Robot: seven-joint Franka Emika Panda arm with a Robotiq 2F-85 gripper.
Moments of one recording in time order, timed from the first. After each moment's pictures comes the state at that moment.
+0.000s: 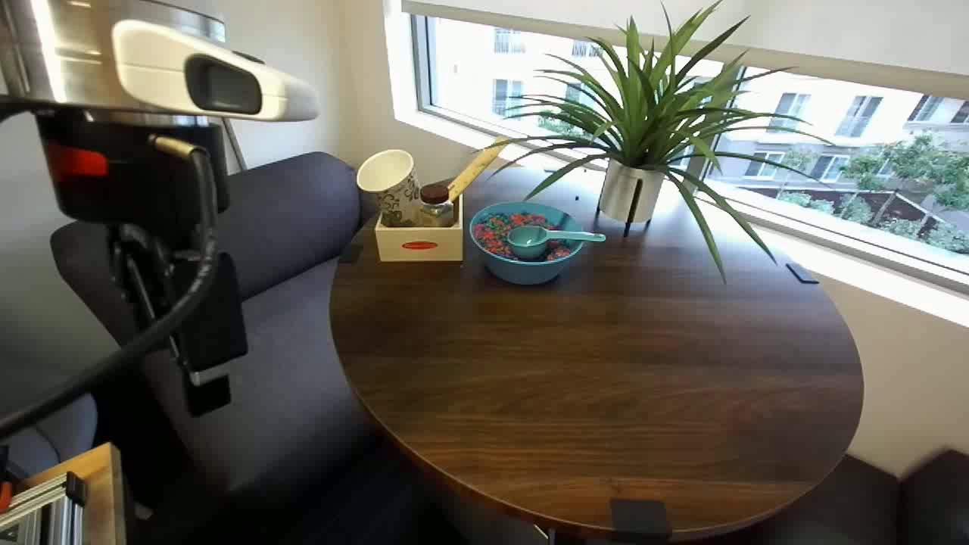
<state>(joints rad) 0.01 -0.60 0.04 -2.42 -0.19 1.58 -0.18</state>
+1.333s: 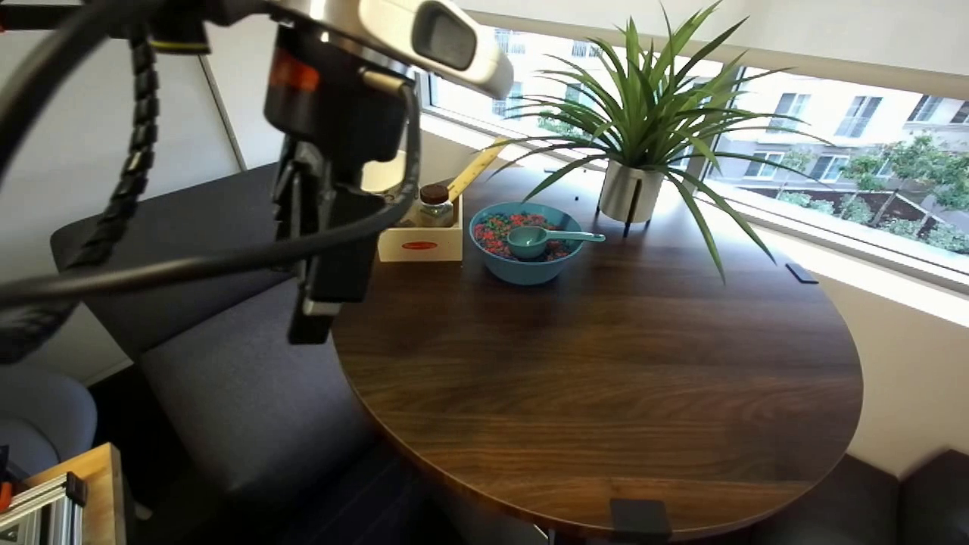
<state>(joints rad) -0.04 -0.18 -0.03 -1.93 -0.09 1.32 0.06</state>
